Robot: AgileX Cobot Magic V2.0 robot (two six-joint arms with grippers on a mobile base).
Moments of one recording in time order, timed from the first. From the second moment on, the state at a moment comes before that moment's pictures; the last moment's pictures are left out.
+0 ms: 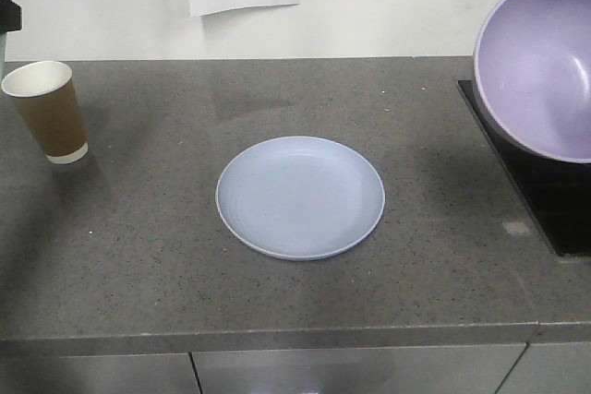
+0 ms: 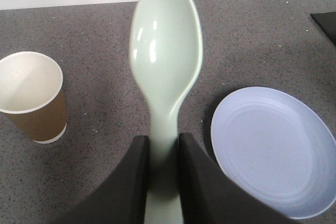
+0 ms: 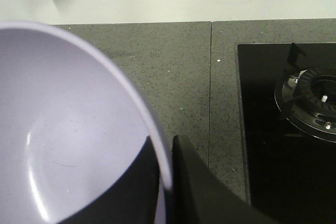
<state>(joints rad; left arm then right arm) 0.05 1.35 -1.56 -0.39 0.99 0.19 -0.08 1.00 -1.17 0.29 0.76 -0.19</state>
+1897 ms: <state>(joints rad) 0.05 1.35 -1.56 -0.39 0.99 0.19 -0.08 1.00 -1.17 0.29 0.76 -0.19</state>
